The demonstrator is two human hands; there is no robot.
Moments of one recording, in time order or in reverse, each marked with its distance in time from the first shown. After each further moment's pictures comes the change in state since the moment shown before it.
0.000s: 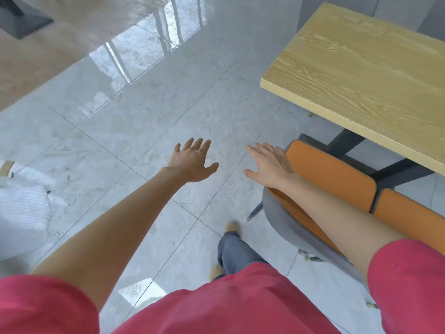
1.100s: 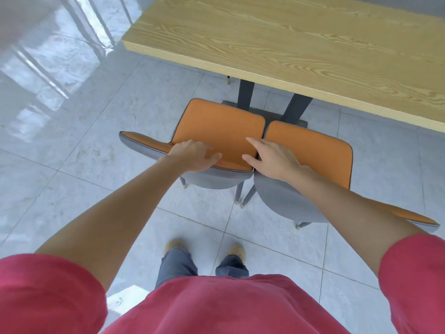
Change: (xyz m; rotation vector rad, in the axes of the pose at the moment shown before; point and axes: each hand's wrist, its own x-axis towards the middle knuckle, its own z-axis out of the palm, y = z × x) left_hand -0.114 0.375 0.080 0.064 -0.101 0.269; right_hand -0.337 0.261 0.056 0.148 0.144 0.150
